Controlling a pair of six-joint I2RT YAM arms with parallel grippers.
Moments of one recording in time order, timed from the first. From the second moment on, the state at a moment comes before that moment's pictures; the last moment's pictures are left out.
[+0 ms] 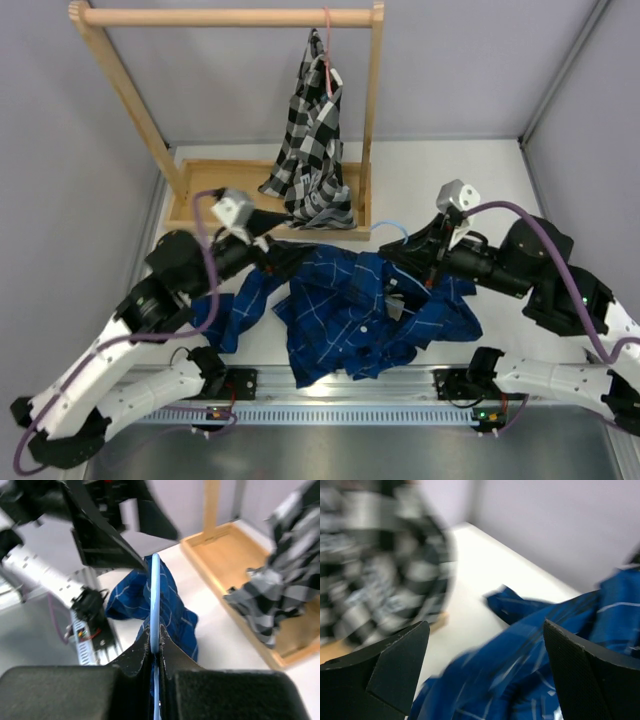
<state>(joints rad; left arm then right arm) -0.81 0.81 1.08 -0.29 0.24 -0.15 1.04 0.82 1.27 -0.50 -0.15 0.11</state>
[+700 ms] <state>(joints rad) -0.81 0.65 0.62 -0.06 -0.34 -0.37 1.04 0.82 1.40 -0.55 -0.03 0.07</state>
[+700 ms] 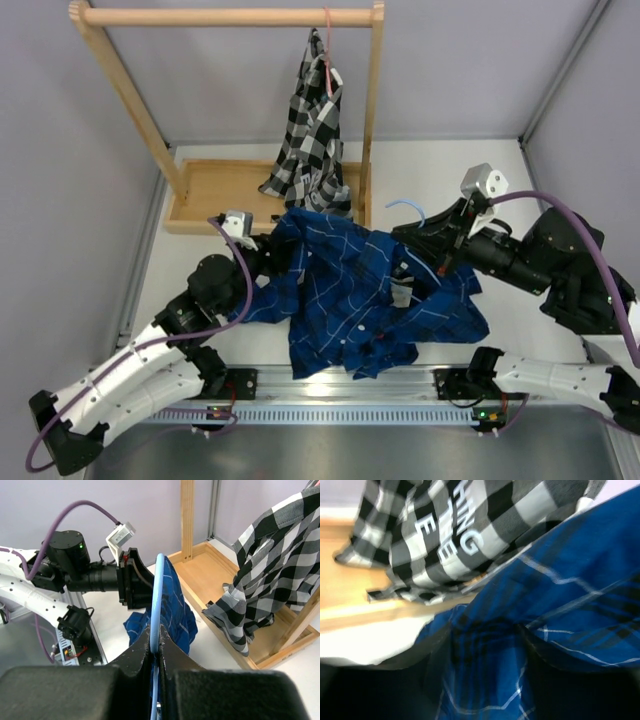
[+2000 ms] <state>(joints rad) -0.47 0.62 0.84 -0.26 -0.15 -0.44 1.04 0.84 1.42 -0.58 -0.03 0.07</state>
